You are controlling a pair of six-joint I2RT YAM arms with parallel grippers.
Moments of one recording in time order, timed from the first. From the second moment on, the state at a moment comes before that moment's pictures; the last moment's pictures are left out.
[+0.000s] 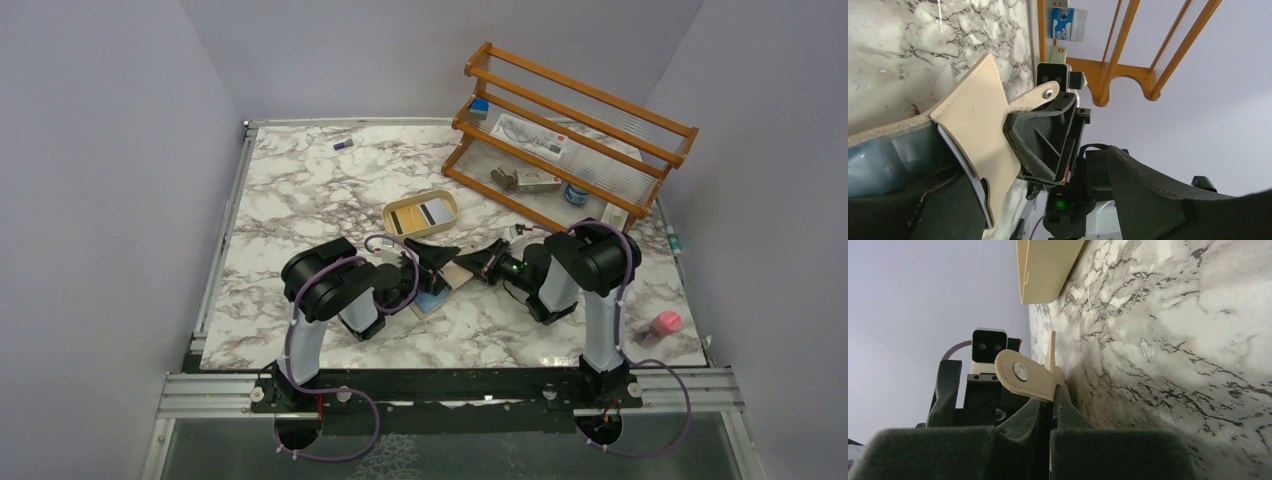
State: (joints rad) left arm -0.80 2.01 0.40 1.53 -0.04 -1.64; right arm 0.47 2.07 0.38 1.51 -0.44 1.34
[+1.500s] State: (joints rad) left arm -0.78 1.85 0.27 1.50 0.03 -1.50; right arm 0.46 2.08 0.40 1.52 -0.54 1.38
